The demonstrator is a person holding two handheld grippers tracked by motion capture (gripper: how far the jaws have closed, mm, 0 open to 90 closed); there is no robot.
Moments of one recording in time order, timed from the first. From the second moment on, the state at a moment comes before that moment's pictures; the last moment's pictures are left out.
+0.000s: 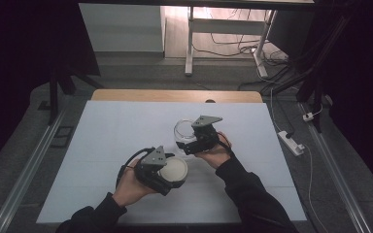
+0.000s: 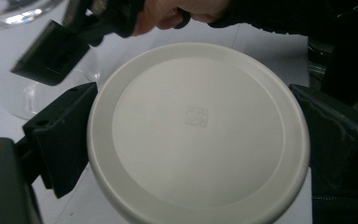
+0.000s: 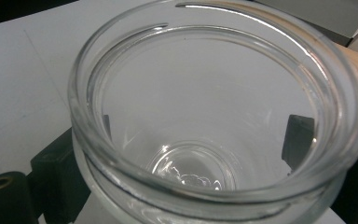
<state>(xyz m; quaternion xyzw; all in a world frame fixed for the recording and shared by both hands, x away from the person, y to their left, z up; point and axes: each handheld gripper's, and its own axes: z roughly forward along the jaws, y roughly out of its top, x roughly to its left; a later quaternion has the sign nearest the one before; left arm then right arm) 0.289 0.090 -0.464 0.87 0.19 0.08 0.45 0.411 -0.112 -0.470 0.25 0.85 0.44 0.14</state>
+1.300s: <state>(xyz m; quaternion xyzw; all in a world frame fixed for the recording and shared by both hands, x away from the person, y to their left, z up) 0.312 0.059 -0.528 0.89 0.19 0.08 0.40 0.456 -0.086 -0.492 0.28 0.85 0.43 0.16</state>
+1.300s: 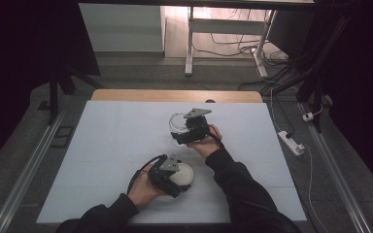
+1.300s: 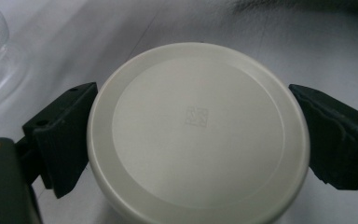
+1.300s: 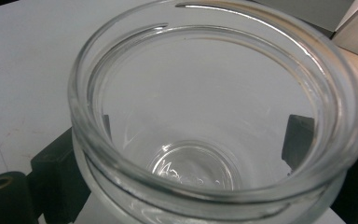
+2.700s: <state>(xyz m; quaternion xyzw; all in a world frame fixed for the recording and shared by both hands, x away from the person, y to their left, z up) 0.320 0.056 -0.539 0.91 0.20 0.06 0.36 0.455 -0.084 -0.504 0.28 0.85 0.42 0.16</state>
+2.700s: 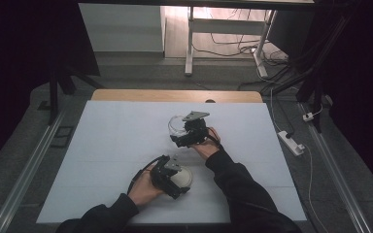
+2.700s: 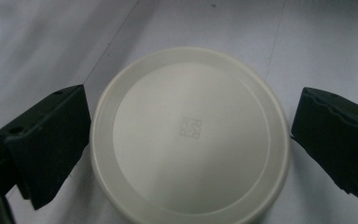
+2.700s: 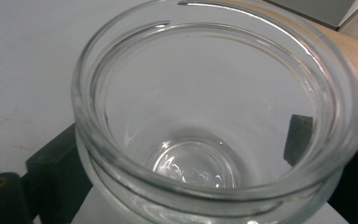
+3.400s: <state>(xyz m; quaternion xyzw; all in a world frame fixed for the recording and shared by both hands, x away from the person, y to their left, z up) 0.316 0.085 -0.516 0.87 0.24 0.05 0.42 0.438 -0.104 -0.488 0.27 0.85 0.44 0.13</state>
